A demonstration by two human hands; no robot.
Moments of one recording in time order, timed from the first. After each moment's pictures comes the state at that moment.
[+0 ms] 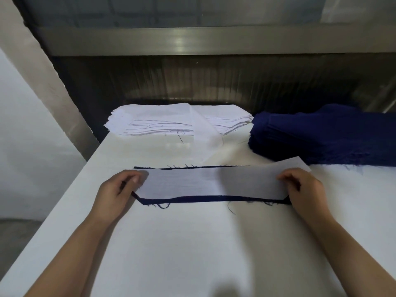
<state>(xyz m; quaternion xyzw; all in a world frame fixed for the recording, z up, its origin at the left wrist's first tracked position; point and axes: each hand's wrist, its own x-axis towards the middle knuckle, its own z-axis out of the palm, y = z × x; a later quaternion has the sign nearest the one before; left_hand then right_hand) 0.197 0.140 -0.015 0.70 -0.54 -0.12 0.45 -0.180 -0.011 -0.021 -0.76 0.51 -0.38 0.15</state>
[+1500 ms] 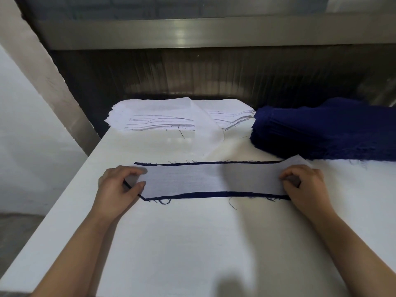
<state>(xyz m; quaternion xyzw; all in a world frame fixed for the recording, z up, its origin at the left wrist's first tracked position) 0.194 0.141 -0.017 0.75 -0.55 -0.02 0.37 -0.182 -0.010 -0.019 -0.78 0.54 -0.28 0.14</state>
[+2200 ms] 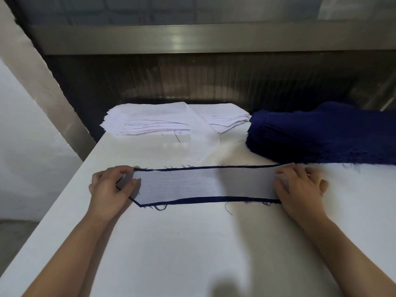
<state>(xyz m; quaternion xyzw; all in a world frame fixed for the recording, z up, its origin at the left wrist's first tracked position) 0.196 0.131 -0.012 0.81 -0.46 -0.04 0.36 -0.172 -0.002 -0.010 -0.77 0.60 -0.18 0.05</state>
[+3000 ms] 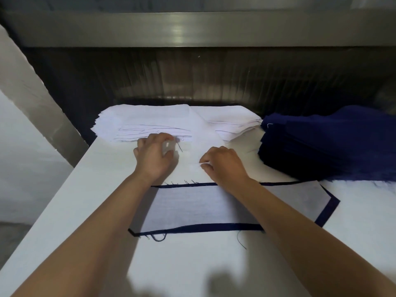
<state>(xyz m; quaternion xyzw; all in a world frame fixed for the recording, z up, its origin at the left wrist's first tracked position) 0.176 -0.011 0.006 0.79 -0.51 -0.06 0.32 0.002 -0.067 0.007 -0.91 0.39 -0.14 0.10</state>
